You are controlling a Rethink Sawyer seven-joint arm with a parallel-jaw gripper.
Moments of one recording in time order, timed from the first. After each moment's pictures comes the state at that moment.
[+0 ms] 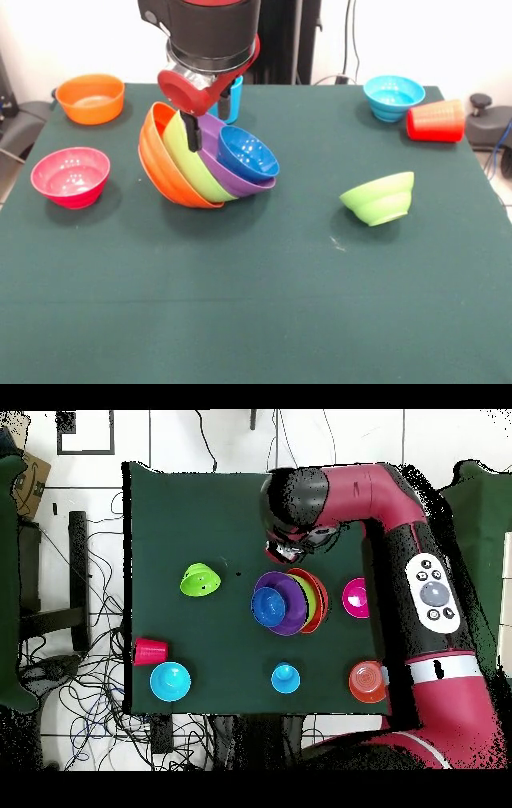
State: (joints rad) arm -0.63 -0.57 0.69 1.23 -0.64 1.40 0.84
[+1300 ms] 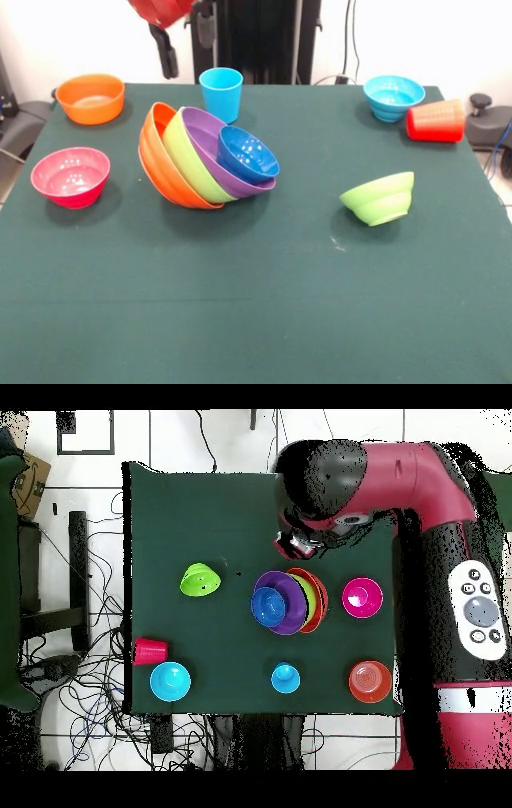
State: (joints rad) arm -0.67 -0.68 0.69 1.19 -0.54 1.54 0.84
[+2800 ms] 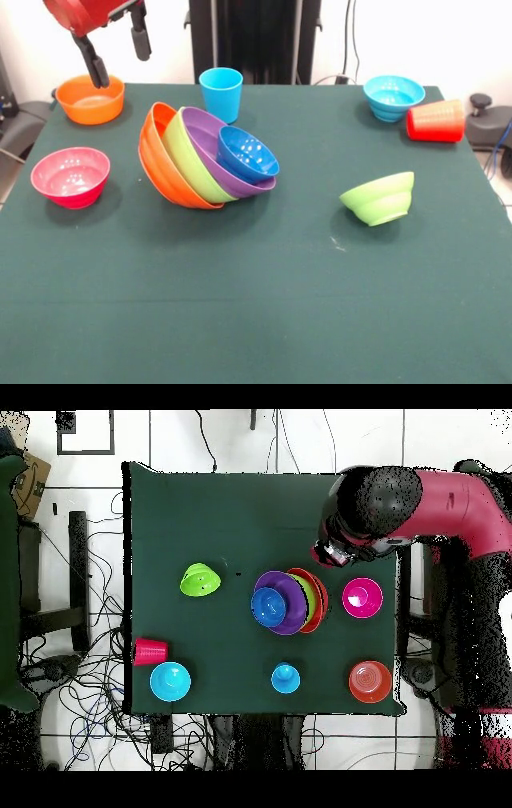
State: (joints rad) arm -0.77 -0.69 0.69 1.27 -0.54 1.40 0.84
